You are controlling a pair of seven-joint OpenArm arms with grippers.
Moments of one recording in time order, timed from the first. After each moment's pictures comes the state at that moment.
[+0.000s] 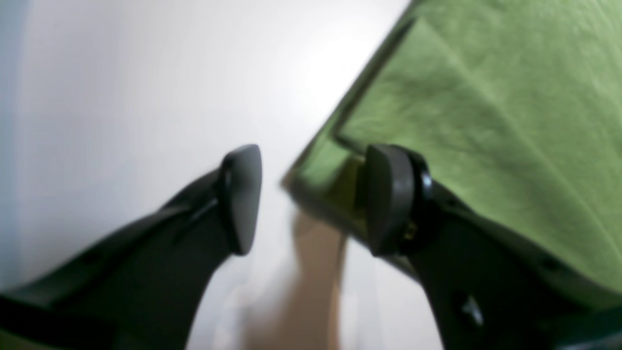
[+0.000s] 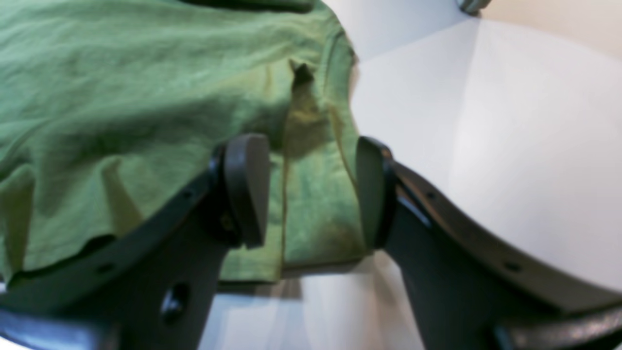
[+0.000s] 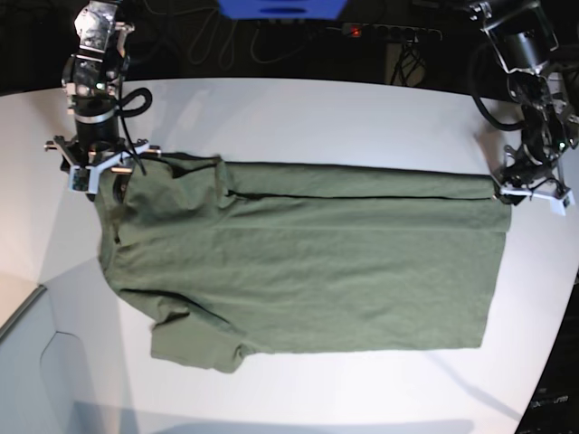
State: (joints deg) left arm -1.4 -13.8 -33.0 62.5 -24.8 -8.5 33.7; right arm -16.3 -2.8 24.5 85.5 -9.1 14.4 -0.8
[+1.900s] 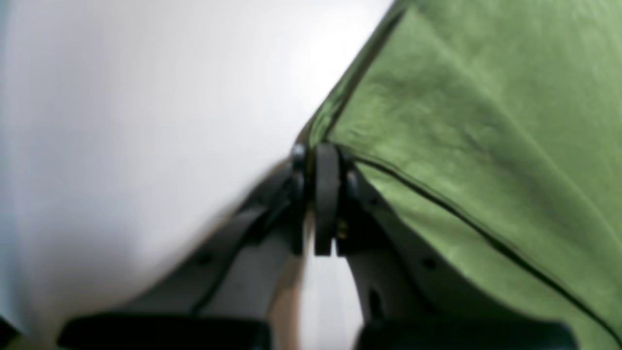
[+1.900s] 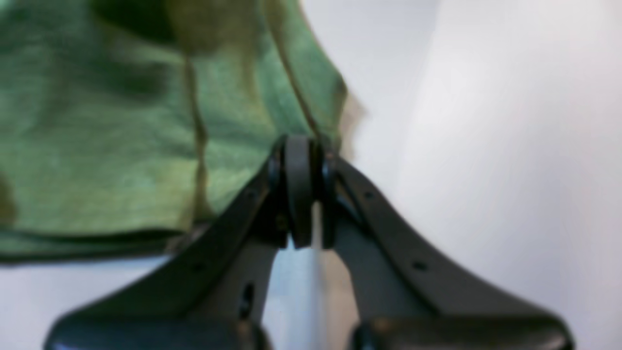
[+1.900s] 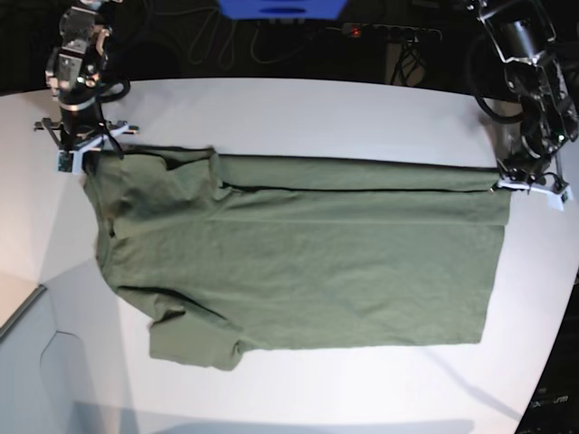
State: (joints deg) left arm 2.3 -13.0 -33.1 68.7 -25.2 -8.2 35.9; right arm -15.5 1.9 29.8 75.9 -9.1 18.2 -0.9
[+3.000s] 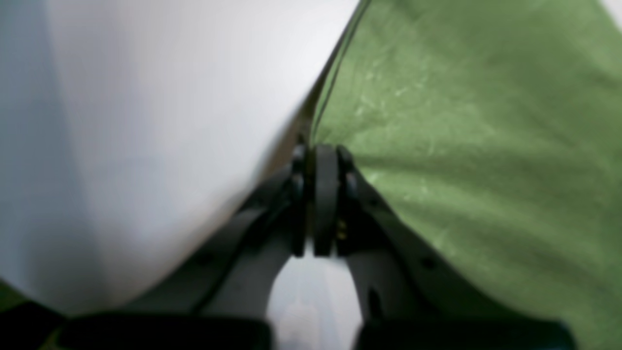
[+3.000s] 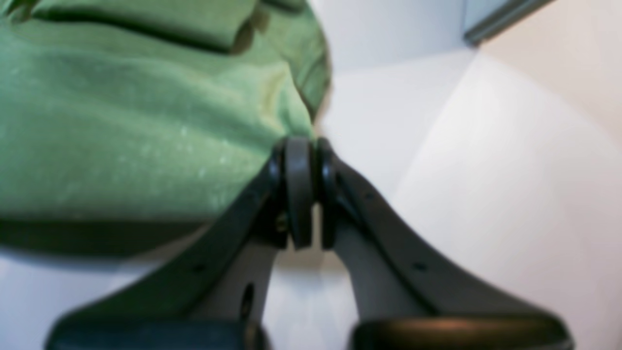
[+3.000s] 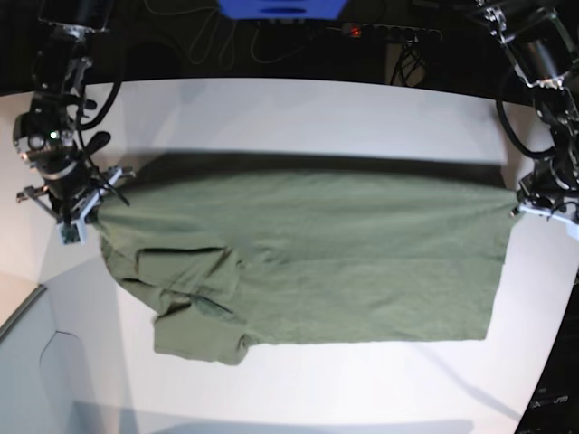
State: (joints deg) left arm -2.3 -17.1 -33.5 74.3 -24.9 -8.4 52.0; right arm -10.0 6.5 21.9 97.0 -8.7 25.6 -35.0
